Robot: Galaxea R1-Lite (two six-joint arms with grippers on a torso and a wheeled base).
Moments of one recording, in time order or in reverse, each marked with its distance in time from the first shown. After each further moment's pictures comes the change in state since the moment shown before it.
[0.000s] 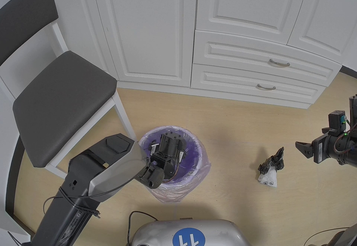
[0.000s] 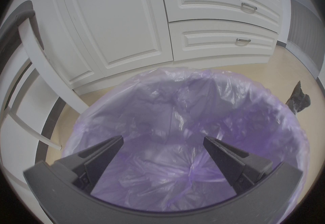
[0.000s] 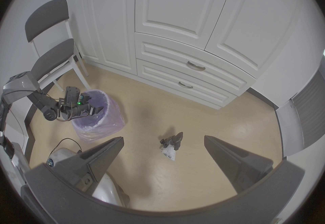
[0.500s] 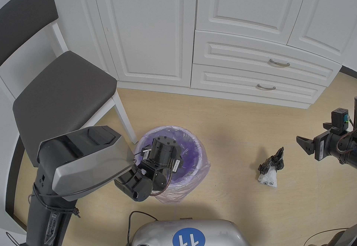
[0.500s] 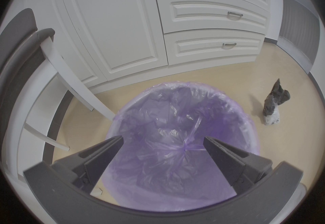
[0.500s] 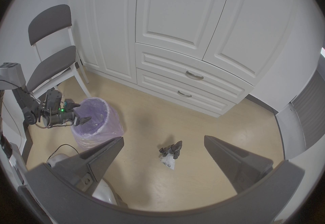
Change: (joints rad) left arm -0.054 -0.262 0.437 -0.139 0.000 0.003; right arm 0.002 -0.025 0.052 -0.126 0.001 -0.031
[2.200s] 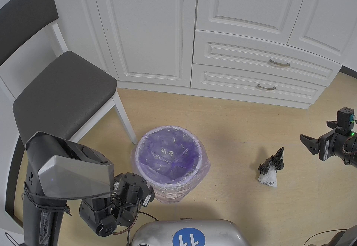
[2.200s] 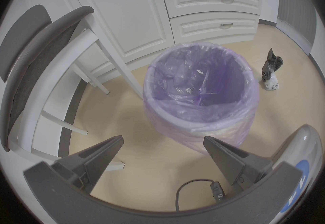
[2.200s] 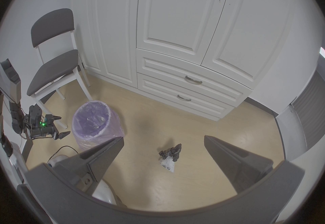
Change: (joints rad) left arm 0.005 -0.073 0.658 -0.466 0.046 0.029; right arm 0.008 -0.054 0.013 -0.002 0.000 -0.012
